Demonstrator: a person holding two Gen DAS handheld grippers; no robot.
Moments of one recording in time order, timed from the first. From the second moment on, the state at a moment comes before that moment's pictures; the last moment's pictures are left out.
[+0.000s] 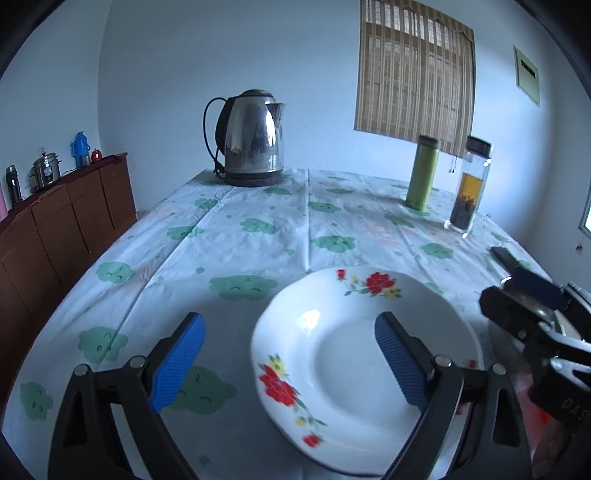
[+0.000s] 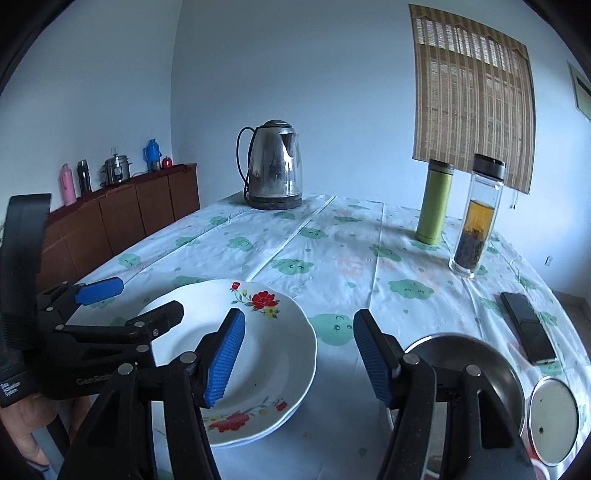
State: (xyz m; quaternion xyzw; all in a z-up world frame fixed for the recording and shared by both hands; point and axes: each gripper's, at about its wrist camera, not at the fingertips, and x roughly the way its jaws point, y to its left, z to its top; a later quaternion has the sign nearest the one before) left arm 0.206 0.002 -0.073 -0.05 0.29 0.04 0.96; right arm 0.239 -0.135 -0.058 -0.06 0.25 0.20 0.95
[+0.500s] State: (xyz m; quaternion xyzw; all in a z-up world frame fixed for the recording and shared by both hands) left arm 0.181 -0.077 -0.056 -0.01 0.28 -0.07 0.96; right arm 0.158 -0.195 -0.021 -0.01 0.20 0.21 0.96
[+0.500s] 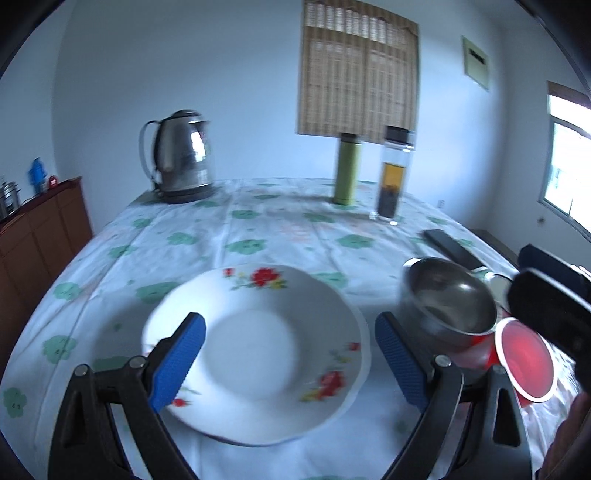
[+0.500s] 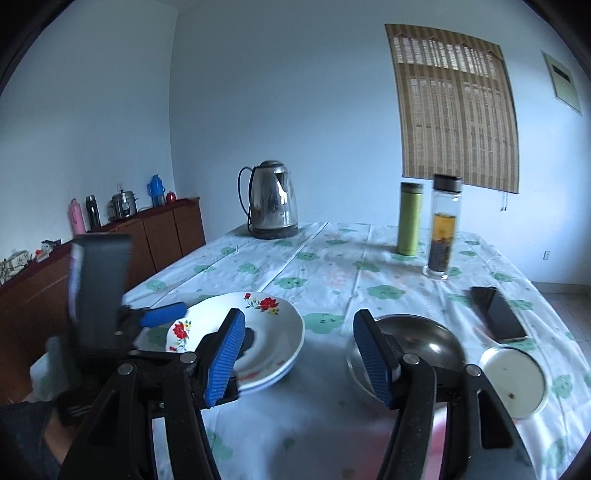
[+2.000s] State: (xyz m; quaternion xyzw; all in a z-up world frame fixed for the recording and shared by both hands) left arm 0.165 -0.215 -0.092 0.06 0.38 -0.39 0.84; right arm 0.126 -0.338 -0.080 0.02 0.34 -0.01 0.94
